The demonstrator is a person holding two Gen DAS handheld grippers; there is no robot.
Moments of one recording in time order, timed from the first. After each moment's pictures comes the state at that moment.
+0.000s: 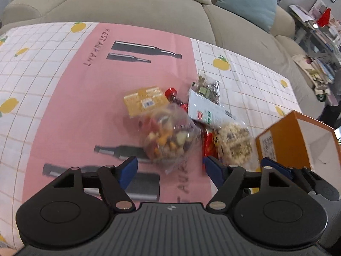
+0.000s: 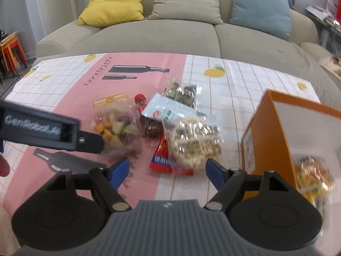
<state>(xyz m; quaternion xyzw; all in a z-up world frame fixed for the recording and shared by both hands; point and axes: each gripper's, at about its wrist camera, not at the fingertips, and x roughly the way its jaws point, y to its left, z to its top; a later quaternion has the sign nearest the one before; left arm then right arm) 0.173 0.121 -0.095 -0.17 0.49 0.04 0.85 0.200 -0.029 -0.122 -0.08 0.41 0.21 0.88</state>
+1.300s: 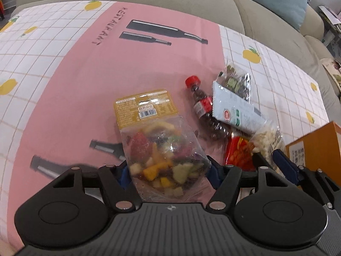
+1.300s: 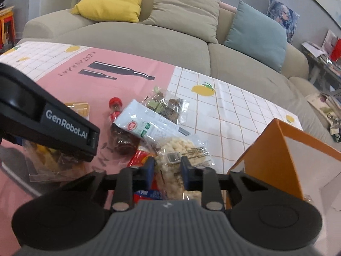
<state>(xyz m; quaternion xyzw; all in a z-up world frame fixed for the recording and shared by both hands) 0.199 0.120 -0.132 -0.19 0.52 0.10 0.82 0.222 -0.006 -0.155 -0.18 0.35 0.17 0.90</state>
